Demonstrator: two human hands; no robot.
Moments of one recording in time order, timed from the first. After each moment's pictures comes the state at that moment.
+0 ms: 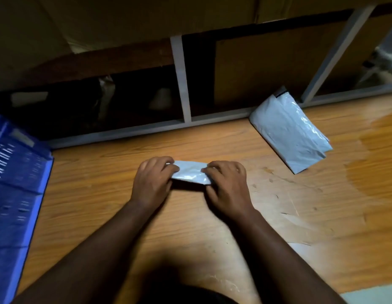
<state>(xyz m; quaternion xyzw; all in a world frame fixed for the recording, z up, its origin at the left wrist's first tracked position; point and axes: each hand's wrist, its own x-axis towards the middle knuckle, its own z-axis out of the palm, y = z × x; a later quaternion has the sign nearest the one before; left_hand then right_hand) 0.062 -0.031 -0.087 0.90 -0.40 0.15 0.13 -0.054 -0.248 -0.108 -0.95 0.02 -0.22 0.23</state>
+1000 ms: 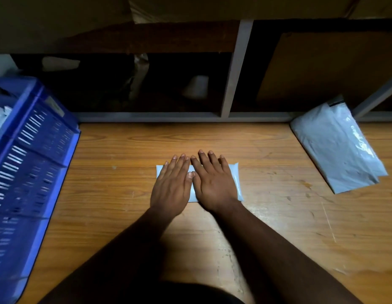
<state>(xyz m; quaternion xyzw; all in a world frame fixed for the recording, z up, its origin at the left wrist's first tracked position) 0.052 0.002 -0.147 0.96 -0.23 0.01 0.14 0.024 -0.156 -0.139 -0.99 -0.02 0.00 0.13</state>
